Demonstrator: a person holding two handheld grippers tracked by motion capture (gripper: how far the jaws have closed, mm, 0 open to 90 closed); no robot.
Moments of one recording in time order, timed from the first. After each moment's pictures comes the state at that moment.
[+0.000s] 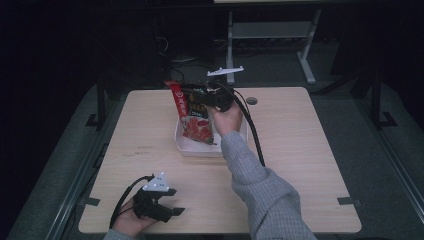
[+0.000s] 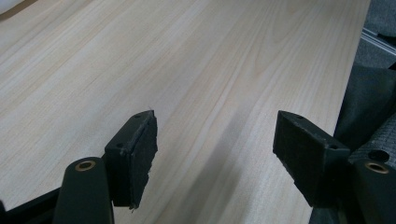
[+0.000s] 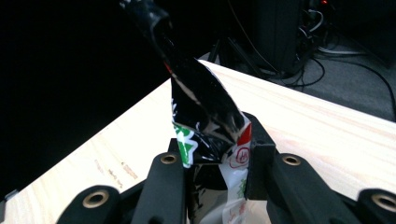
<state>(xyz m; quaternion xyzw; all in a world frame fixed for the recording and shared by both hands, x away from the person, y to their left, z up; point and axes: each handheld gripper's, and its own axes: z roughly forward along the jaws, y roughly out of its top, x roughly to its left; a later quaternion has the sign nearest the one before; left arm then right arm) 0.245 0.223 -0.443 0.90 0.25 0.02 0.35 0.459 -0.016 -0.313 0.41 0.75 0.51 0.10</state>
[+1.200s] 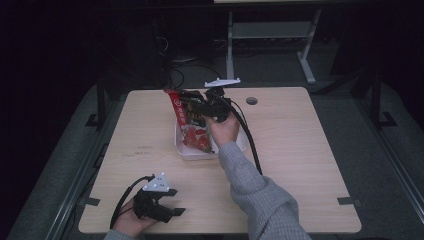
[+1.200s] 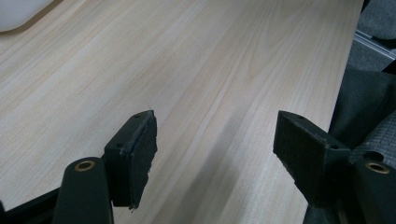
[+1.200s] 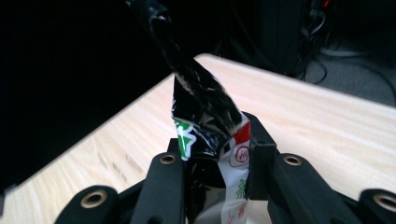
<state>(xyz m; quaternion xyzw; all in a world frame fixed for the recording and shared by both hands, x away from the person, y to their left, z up) 0.244 0.222 -0.441 0.90 0.25 0.02 0.35 0.441 -0.009 -0.334 0.40 0.75 0.52 0.11</state>
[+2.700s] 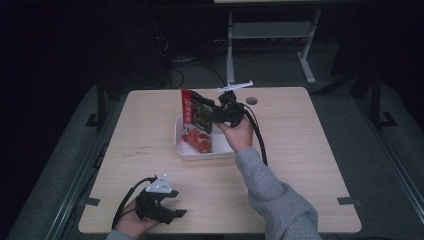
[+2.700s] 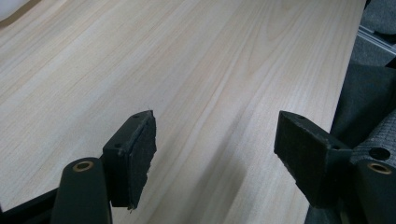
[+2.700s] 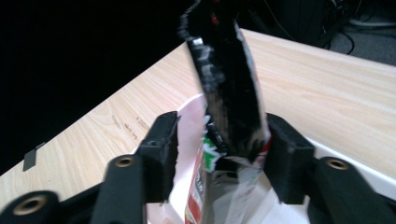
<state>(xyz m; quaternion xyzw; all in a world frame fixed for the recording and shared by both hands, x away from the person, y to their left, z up) 0.242 0.217 -0.446 0.90 0.25 0.02 0.35 0.438 -0.044 -0.346 0.39 0.78 0.49 0.05</state>
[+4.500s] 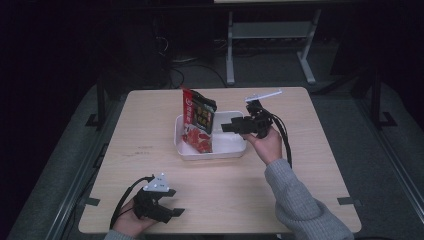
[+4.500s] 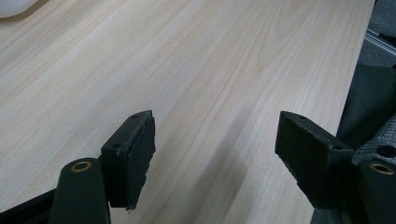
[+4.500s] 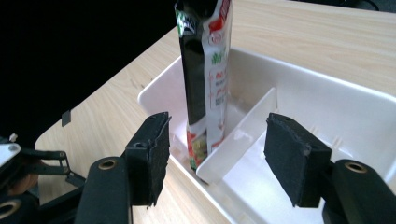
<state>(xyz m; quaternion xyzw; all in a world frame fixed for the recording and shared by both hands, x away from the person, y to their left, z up) 0.244 0.223 -0.446 0.90 0.26 0.02 0.34 0.407 -0.114 -0.352 0.39 0.79 0.48 -0.01</state>
